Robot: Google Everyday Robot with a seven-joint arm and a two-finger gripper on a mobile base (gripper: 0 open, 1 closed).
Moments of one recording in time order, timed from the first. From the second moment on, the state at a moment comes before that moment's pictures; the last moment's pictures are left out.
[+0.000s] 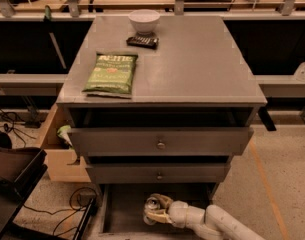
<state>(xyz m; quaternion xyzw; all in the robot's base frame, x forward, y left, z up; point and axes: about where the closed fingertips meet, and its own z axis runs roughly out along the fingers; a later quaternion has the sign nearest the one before) 0.488 -0.009 0.322 -0.37 0.63 0.45 0.51</state>
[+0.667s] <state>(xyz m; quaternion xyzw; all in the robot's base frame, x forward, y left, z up) 0.503 0.018 0.309 -0.39 0.62 0.46 0.51</state>
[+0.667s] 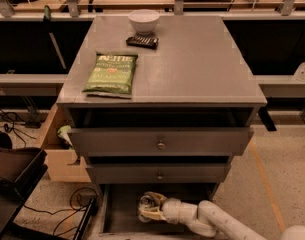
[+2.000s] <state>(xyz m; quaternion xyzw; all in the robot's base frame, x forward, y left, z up) 0.544 0.107 0.255 -0.48 0.57 0.44 0.50</state>
